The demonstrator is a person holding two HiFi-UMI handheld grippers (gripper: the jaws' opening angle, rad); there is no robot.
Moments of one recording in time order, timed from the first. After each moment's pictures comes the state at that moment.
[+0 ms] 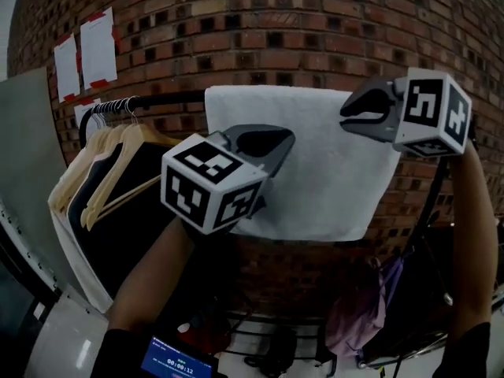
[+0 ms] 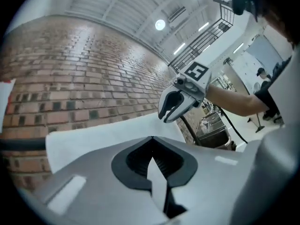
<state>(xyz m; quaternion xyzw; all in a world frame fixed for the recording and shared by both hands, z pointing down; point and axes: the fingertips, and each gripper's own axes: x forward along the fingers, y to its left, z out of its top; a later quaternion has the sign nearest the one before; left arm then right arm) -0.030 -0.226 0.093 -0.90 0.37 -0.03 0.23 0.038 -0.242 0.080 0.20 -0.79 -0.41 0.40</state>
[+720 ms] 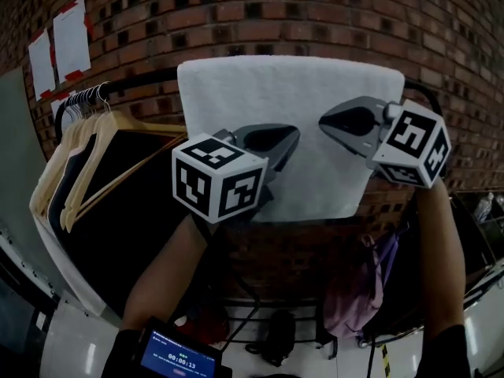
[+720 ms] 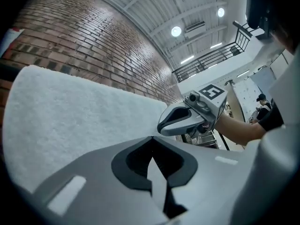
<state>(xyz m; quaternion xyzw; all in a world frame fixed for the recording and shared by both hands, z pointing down) -0.005 -0.257 0.149 -0.94 0.31 0.01 0.13 0.024 -0.263 0.143 0.26 -0.87 -0.35 0.24</state>
